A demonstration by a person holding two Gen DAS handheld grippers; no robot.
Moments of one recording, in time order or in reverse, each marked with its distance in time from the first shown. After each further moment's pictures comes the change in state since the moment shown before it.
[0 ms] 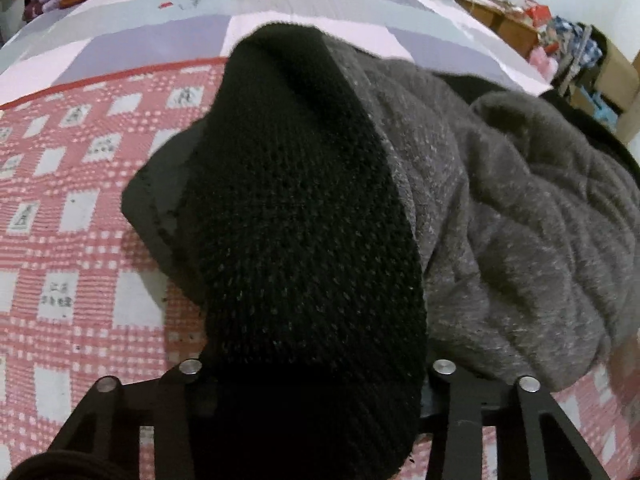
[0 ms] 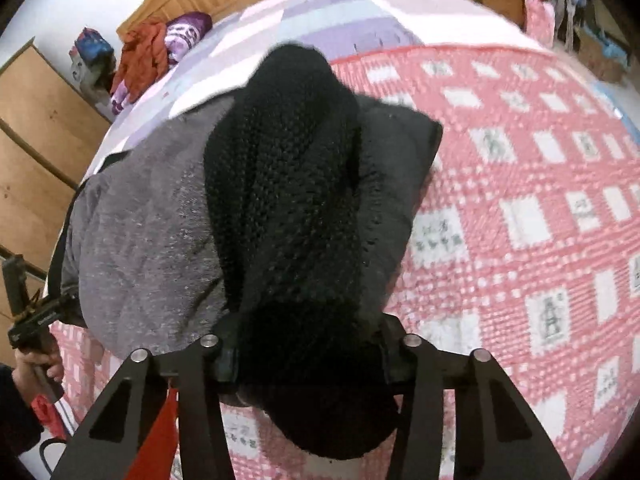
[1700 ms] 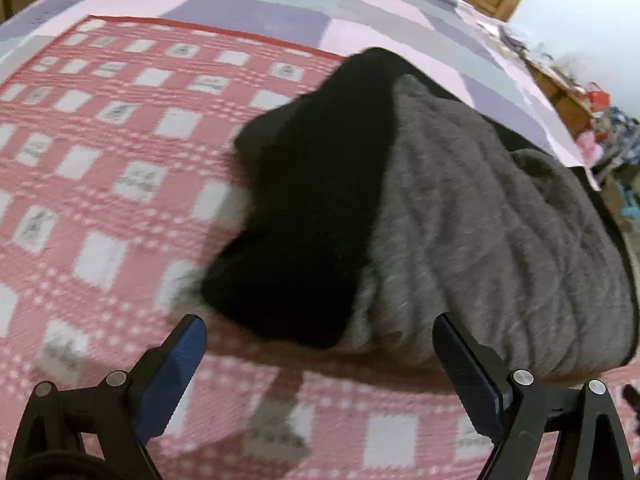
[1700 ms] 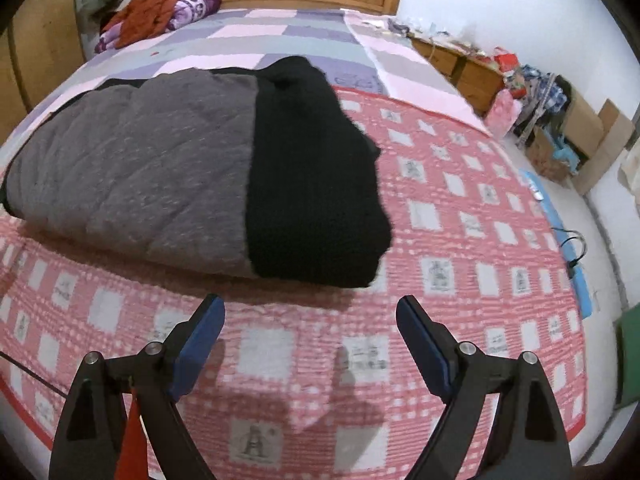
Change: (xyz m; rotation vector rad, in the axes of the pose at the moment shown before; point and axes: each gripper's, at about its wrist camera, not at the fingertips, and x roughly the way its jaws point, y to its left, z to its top) left arm -0.043 0.025 -0.048 -0.303 -0.032 0.023; right arm -0.044 0.043 -0.077 -0.264 -0.060 -0.372
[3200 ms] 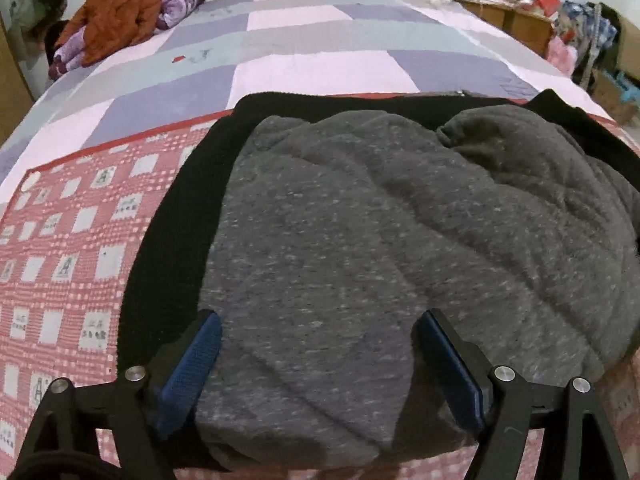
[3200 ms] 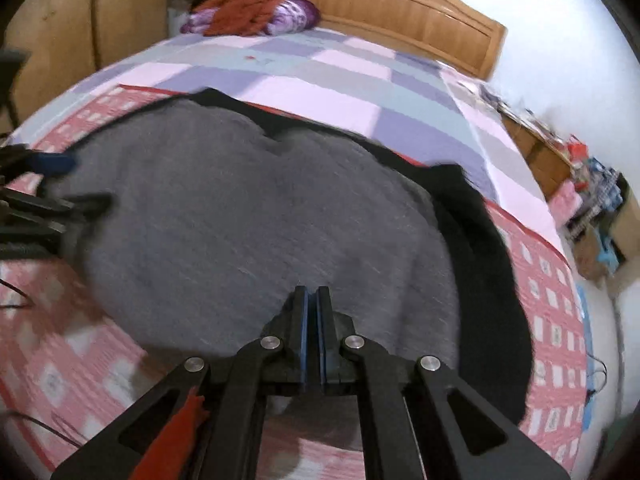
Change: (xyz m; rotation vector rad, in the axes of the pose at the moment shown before) left arm 0.025 -0.094 0.020 0.409 -0.075 0.136; right arm 0.037 0.097 0.097 -0.223 -0.073 0.062
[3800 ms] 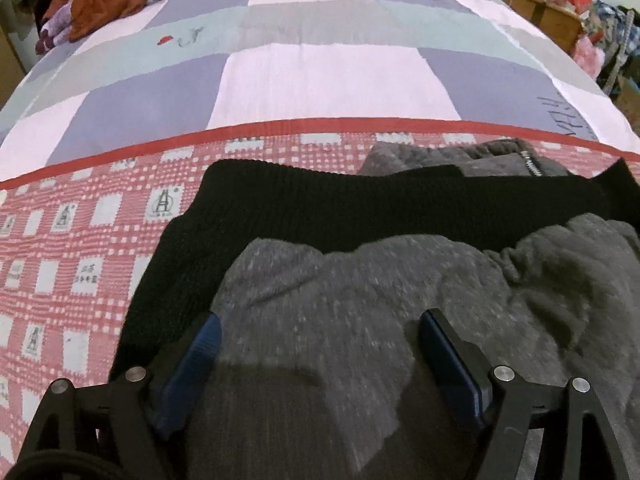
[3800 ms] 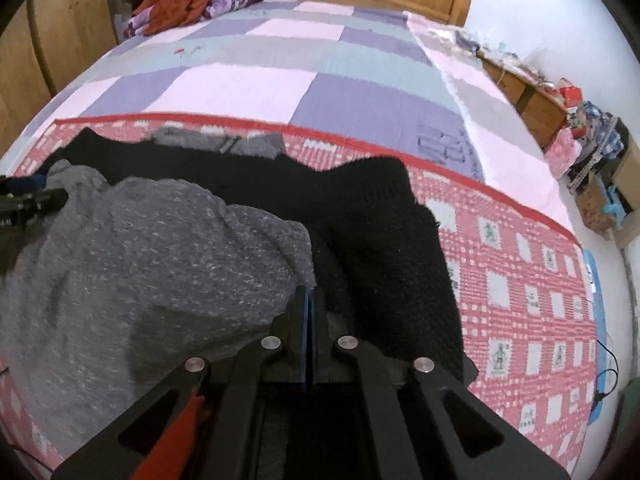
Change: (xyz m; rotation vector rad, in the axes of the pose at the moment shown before) left arm 0.077 0.001 0.106 -0.072 0.115 0.008; right arm 0.073 -0.078 0.084 0.102 0.052 0.059
